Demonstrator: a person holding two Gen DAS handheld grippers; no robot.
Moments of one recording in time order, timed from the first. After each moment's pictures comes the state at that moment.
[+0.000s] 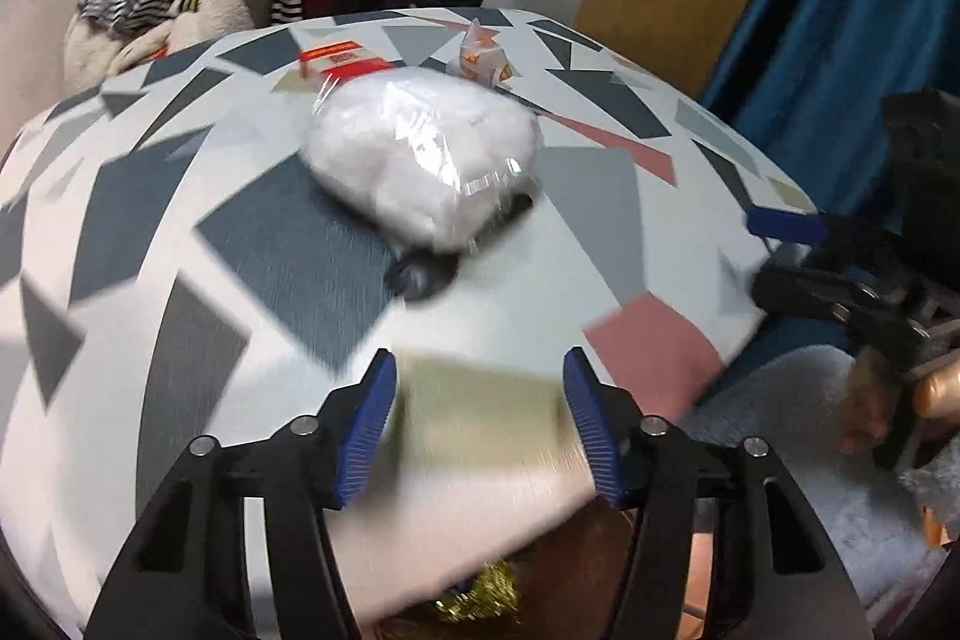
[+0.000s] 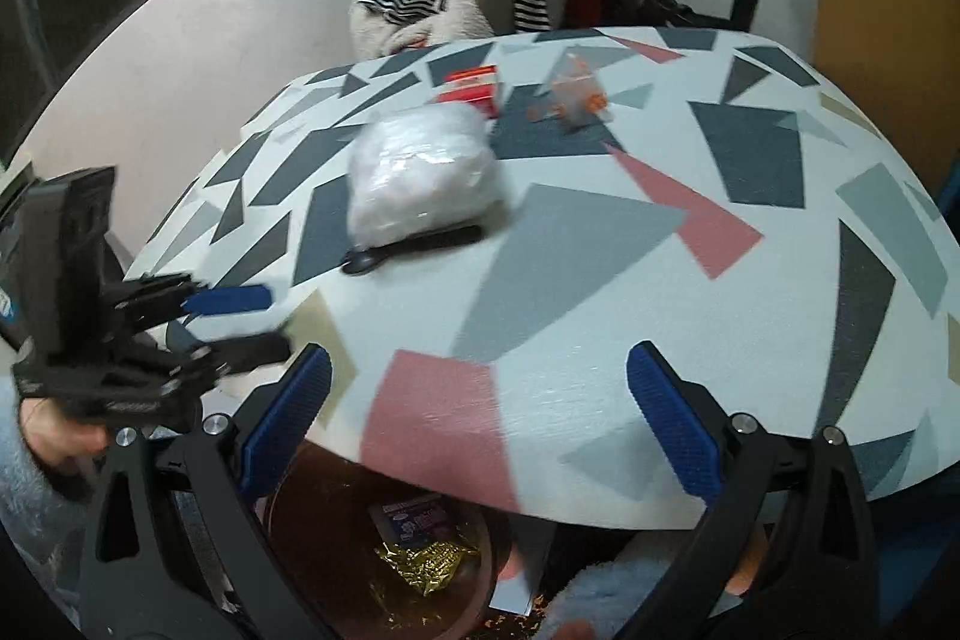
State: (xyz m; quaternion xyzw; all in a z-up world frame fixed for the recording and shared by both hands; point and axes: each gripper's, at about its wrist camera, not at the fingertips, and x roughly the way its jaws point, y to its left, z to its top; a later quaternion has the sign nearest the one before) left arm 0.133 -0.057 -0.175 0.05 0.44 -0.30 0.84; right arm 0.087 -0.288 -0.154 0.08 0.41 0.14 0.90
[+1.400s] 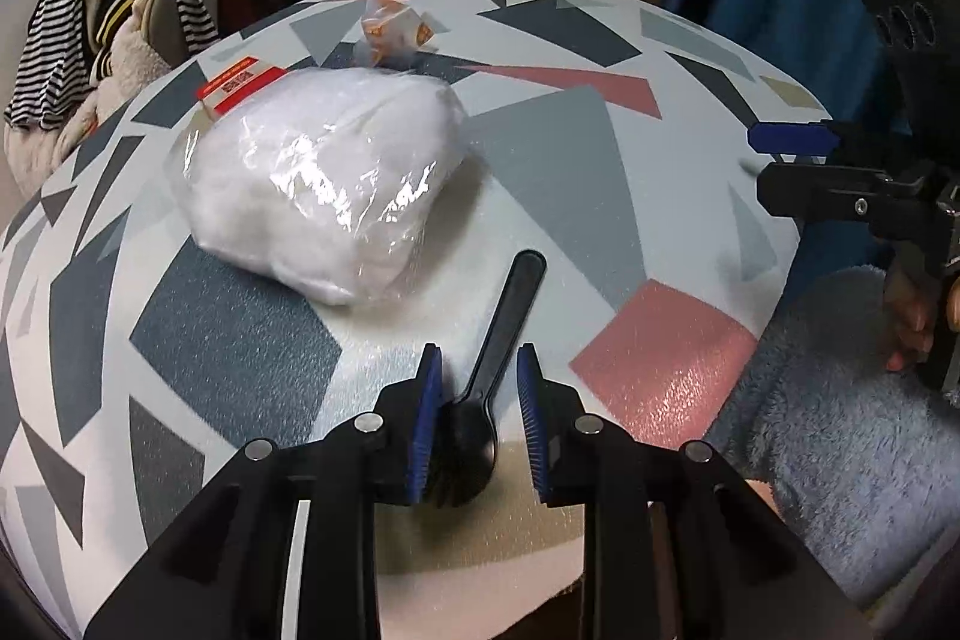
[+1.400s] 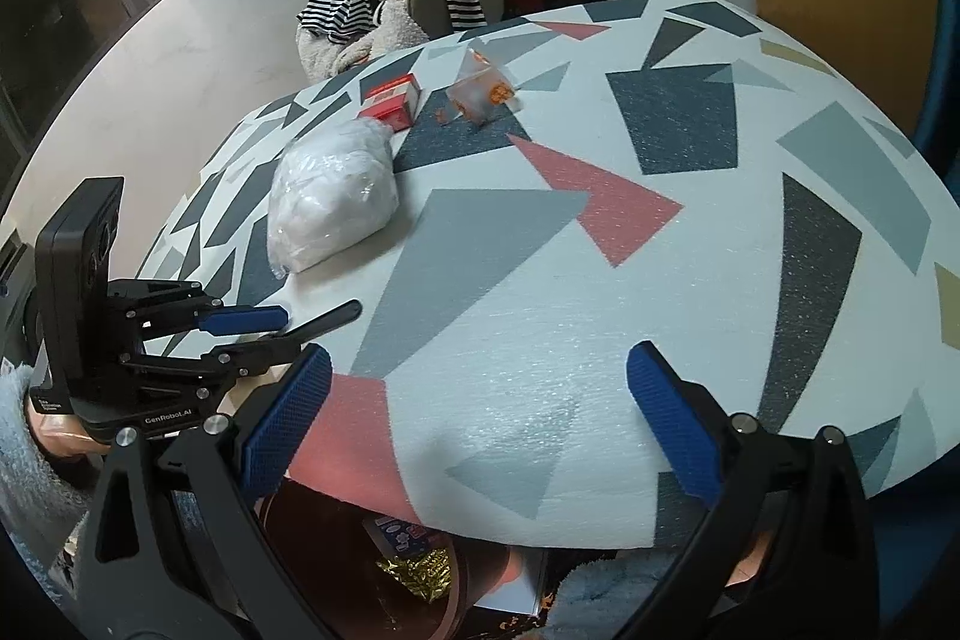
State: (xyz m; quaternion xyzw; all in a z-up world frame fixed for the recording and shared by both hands) left arm 0.148 -0.112 -0.189 0.18 0.45 -0.33 0.81; right arm 0.098 -0.337 -0.173 0.13 0.42 0.11 0.89
